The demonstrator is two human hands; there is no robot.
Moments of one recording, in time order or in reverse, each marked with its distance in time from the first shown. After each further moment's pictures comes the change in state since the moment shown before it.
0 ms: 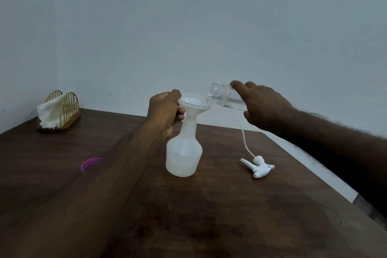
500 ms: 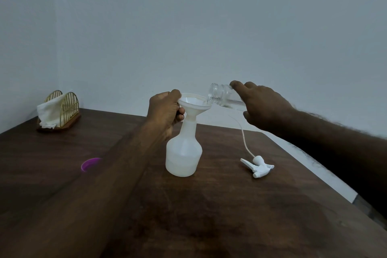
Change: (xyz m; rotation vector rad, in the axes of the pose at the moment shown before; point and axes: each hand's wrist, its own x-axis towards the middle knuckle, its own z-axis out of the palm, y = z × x) left_hand 0.000 -0.001 0.000 0.005 -0.003 -0.004; right_hand 0.000 -0.001 -0.001 -0.002 -0.011 0.004
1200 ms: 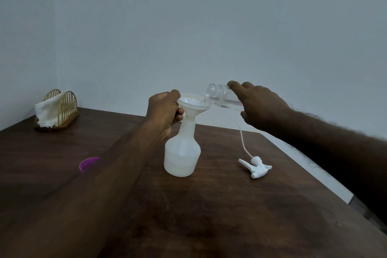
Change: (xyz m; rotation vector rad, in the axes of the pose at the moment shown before) left_hand 0.001 0.000 0.000 -0.010 0.005 -0.004; right_hand 0.001 -0.004 -0.002 -0.021 0.021 -0.008
